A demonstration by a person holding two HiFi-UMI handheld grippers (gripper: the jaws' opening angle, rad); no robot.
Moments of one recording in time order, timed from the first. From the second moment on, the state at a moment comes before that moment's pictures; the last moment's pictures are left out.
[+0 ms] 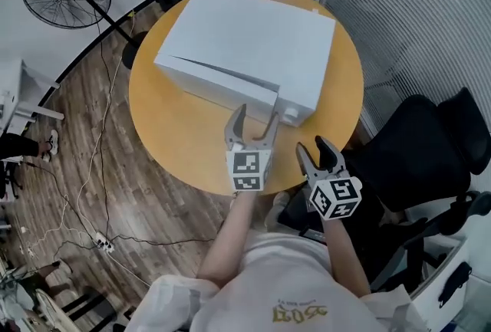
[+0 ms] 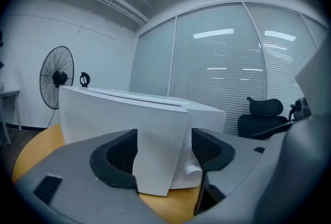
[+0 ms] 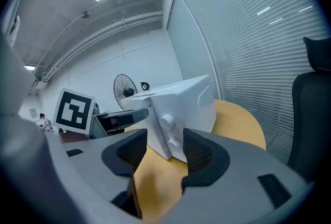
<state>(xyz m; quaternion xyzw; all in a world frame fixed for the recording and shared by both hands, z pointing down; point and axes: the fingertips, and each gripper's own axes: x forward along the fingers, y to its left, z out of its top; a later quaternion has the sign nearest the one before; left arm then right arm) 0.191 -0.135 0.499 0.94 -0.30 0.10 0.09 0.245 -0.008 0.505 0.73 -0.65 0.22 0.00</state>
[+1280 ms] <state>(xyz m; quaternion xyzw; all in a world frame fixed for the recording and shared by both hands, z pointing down) 0.167 -0.134 0.487 0.93 -0.37 0.09 0.01 0.237 -0.009 0.510 0.67 -0.71 0.22 -0.01</state>
